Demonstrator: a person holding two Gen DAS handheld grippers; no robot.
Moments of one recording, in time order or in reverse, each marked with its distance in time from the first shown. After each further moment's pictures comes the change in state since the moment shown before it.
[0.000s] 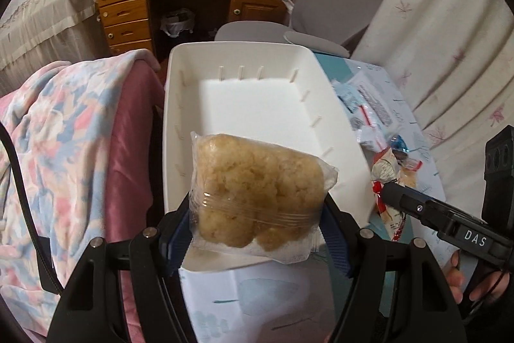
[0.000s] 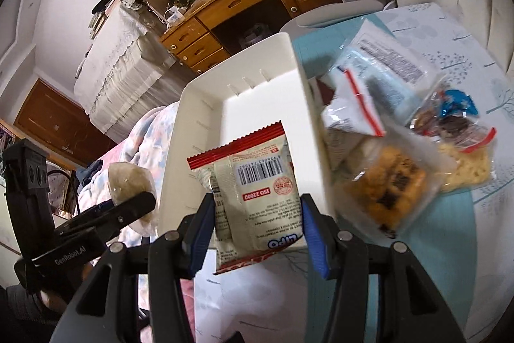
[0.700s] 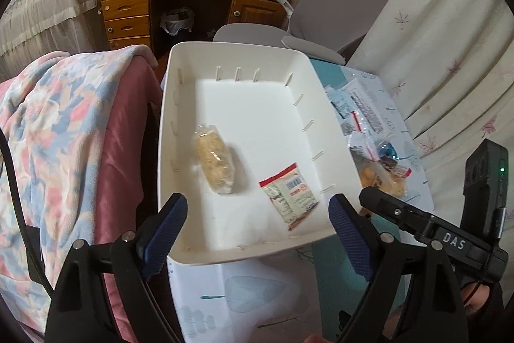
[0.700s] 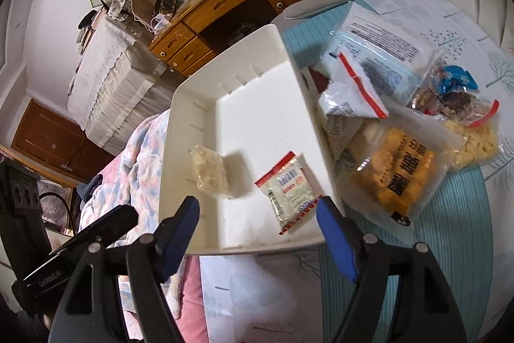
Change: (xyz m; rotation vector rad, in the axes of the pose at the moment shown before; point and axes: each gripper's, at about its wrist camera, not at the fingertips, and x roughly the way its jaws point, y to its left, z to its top) left arm -0.012 -0.002 -0.008 -0.042 -0.017 -0.038; right arm 0.009 -0.009 -0.006 0.091 -0.007 -0.007
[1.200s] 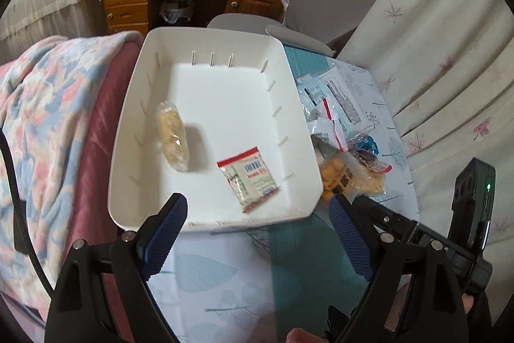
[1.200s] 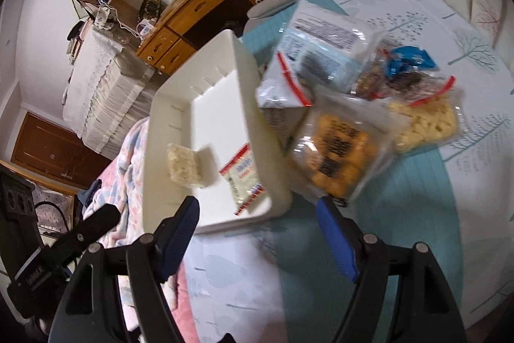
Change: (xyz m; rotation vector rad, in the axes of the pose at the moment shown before) left arm 0.003 -0.058 -0.017 -0.071 0.043 0.006; right arm -0.037 -0.061 -0.005 0.057 0.038 -0.016
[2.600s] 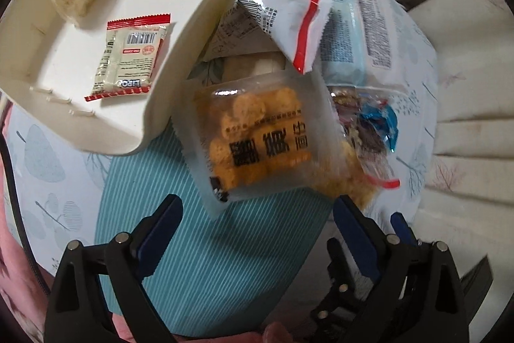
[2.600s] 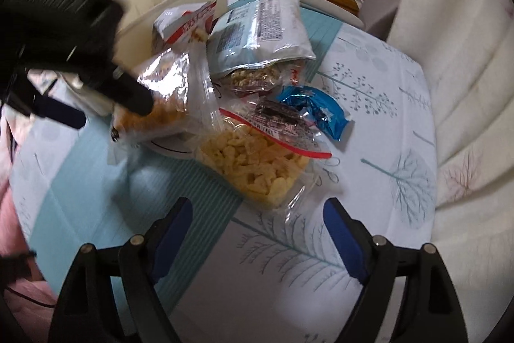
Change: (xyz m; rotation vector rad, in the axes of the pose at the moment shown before) left arm 0.178 -0.130 -0.022 -0.481 0.322 0.140; right arm 0.000 -0.124 0.030 -0.867 0.079 -0.294
